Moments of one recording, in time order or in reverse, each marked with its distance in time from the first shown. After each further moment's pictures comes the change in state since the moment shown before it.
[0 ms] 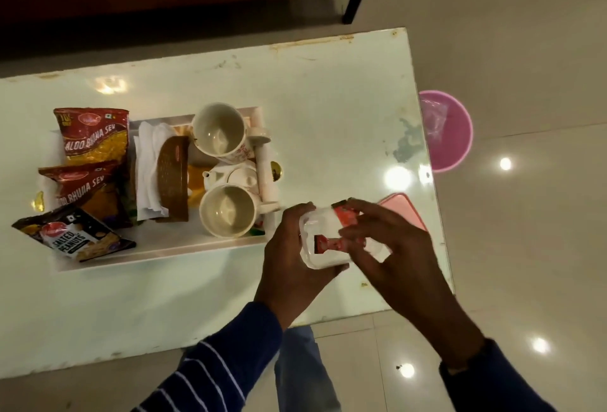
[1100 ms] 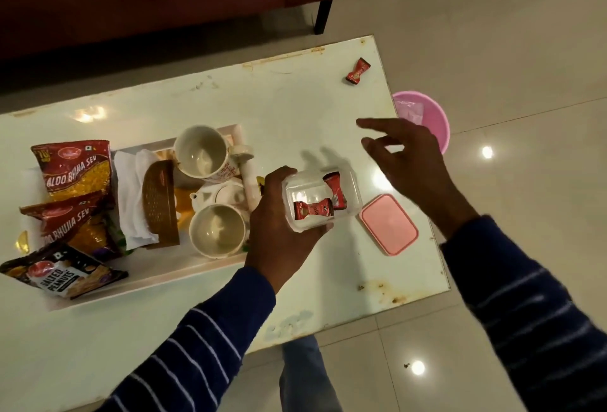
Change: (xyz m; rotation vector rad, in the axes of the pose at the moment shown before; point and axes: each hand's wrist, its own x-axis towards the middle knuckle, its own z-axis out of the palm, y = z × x) left_hand 0.051 0.034 -0.013 0.029 0.023 0.154; right_hand 0.108 0.021 -0.042 0.036 0.142 0.103
